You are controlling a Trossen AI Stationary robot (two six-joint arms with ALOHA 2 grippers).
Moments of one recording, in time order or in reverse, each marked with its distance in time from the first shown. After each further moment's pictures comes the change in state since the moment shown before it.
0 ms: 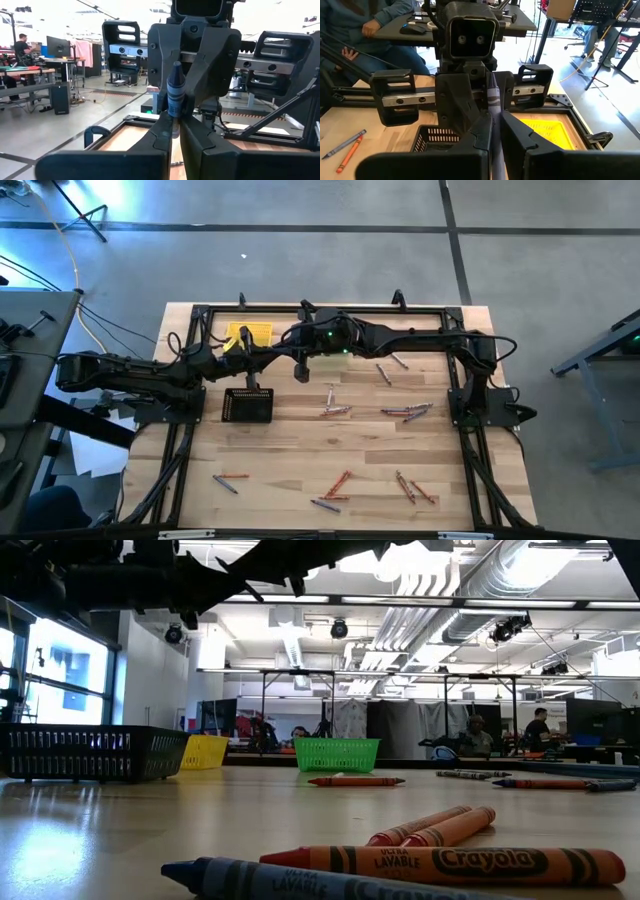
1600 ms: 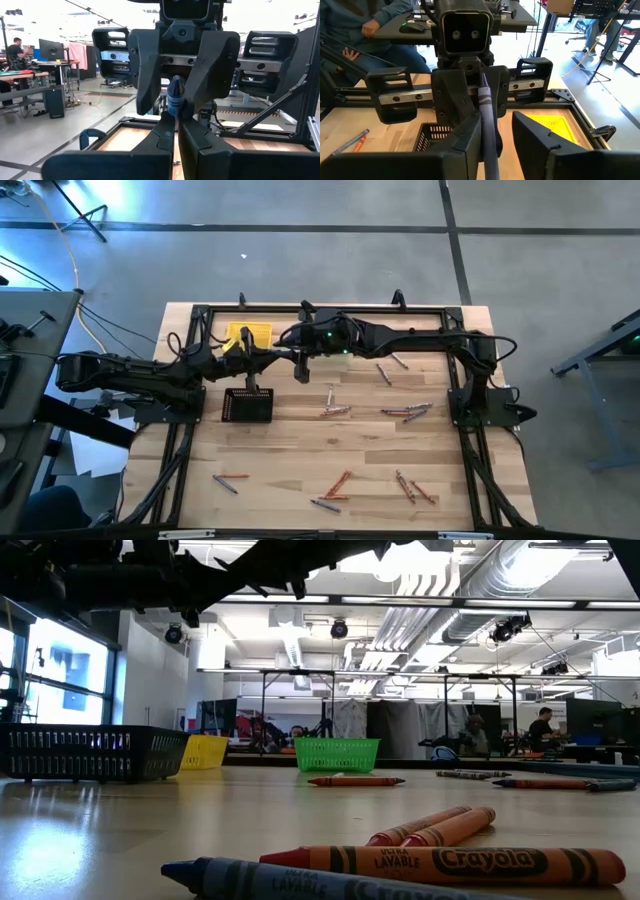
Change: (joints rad) left arm 0.000 0.000 0.000 0.006 0.031 0.020; right arm -0.002 0.001 0.000 -0.025 0.003 0.025
